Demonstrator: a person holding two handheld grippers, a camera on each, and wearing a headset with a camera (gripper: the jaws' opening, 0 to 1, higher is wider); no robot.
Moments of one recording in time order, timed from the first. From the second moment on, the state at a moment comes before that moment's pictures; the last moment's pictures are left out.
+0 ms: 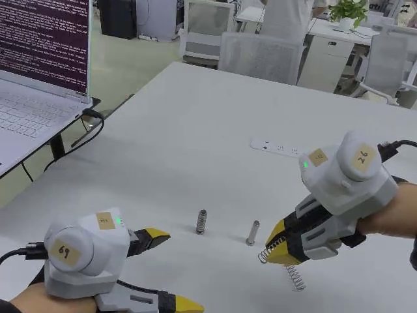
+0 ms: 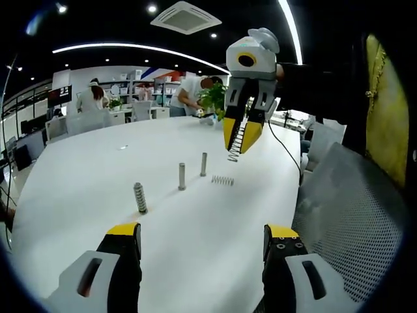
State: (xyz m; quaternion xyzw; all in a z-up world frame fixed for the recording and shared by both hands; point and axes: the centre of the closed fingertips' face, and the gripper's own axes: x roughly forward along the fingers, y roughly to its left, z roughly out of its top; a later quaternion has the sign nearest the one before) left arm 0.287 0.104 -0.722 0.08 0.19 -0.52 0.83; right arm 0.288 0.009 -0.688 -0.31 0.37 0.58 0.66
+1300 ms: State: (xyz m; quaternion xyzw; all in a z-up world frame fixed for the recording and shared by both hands) left arm 0.291 0.105 -0.728 0.08 0.19 -0.52 0.83; right arm 0.366 -0.009 -0.717 -0.44 0.41 0.54 0.59
